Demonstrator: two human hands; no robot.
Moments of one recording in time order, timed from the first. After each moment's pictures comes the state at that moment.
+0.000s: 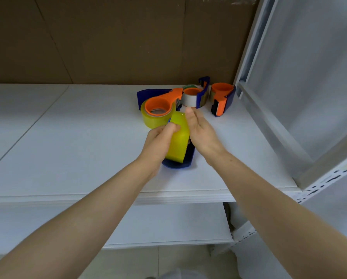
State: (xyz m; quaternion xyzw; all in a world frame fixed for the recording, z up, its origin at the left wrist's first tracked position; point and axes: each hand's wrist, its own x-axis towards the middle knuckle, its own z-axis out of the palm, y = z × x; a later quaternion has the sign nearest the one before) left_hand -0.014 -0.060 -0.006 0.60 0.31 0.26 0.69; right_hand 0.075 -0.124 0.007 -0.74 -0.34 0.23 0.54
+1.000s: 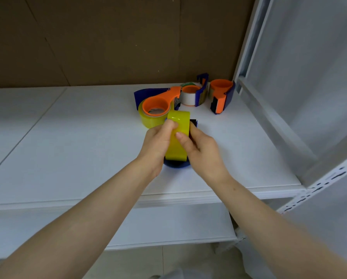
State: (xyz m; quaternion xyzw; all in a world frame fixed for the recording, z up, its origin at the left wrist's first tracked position) left_hand -0.006 -0.060 -0.001 0.57 0.33 0.26 0.70; right_hand 0.058 -0.143 -0.026 -0.73 -0.42 0.15 0.52
